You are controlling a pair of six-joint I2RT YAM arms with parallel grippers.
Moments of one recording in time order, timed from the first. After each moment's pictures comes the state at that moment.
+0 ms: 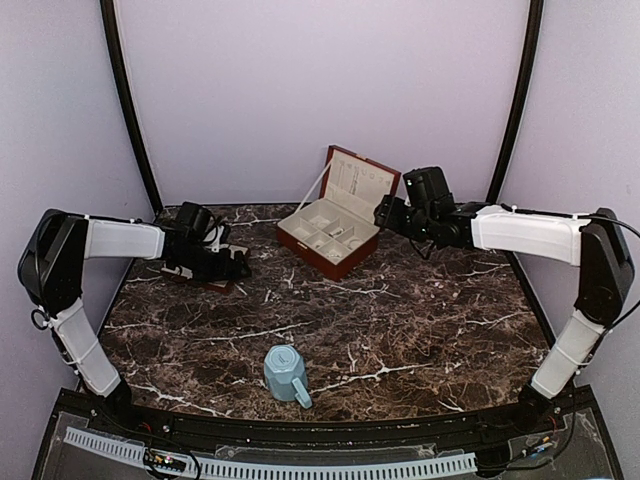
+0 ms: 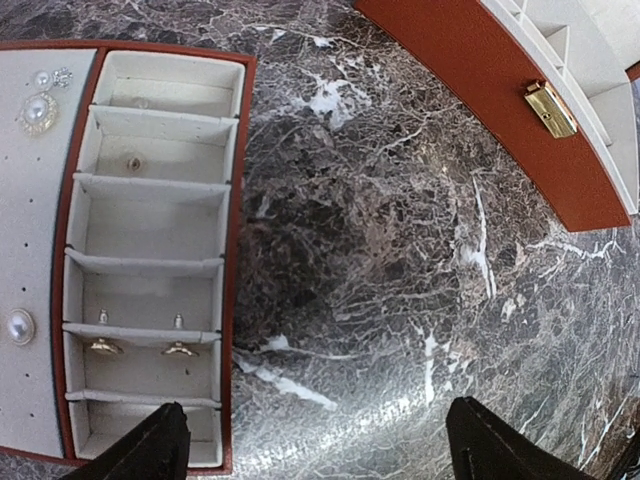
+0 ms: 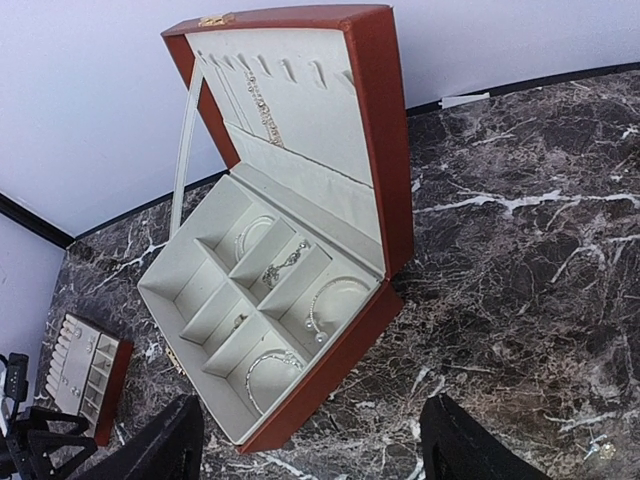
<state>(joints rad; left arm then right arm) -0.32 1.74 1.04 -0.29 0.26 -0.31 0.63 1.66 1.23 -0.12 0.27 0.69</state>
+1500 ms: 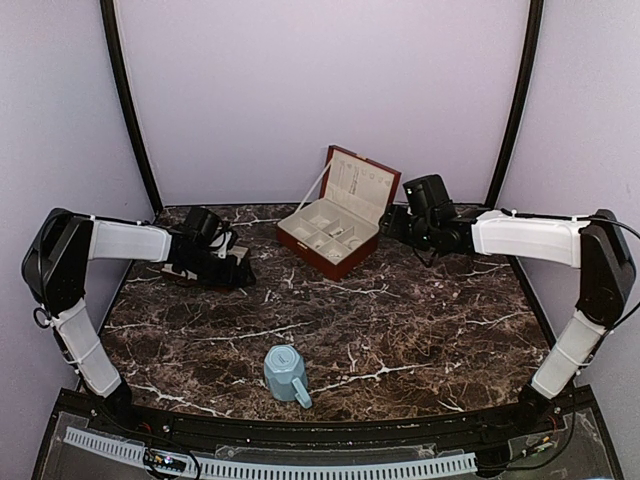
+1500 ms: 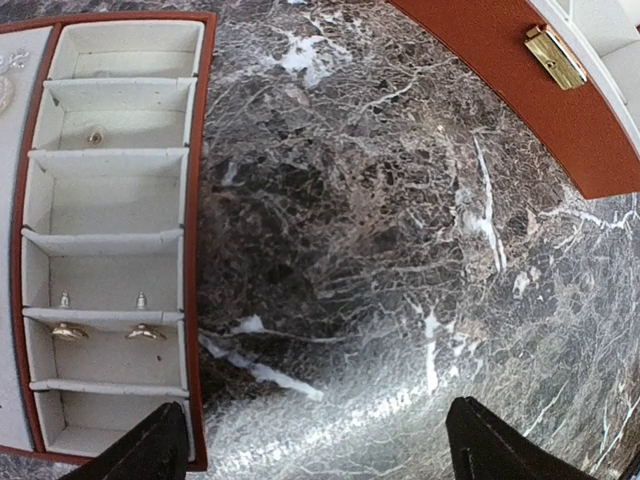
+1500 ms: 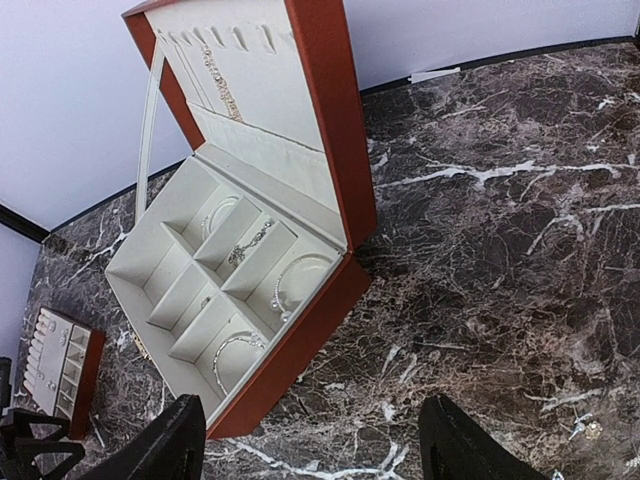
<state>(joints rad) -0.38 1.75 1.04 -0.31 0.21 -0.29 0.63 1.65 1.18 -0.14 0.30 0.70</state>
